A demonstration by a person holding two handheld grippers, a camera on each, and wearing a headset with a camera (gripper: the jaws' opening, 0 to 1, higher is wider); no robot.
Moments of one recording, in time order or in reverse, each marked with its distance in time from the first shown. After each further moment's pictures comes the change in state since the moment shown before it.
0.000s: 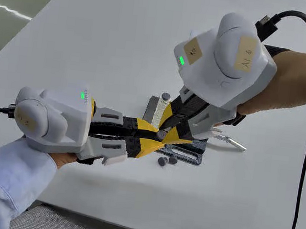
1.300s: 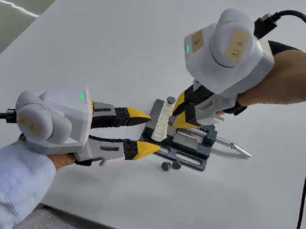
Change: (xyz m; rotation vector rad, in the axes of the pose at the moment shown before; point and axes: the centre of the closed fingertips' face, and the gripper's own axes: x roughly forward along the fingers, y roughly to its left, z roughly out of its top) left arm -0.012 0.033 -0.015 -0.027 0.042 0.162; right arm 0.000 -0.060 -0.036 0.154 0.084 -0.129
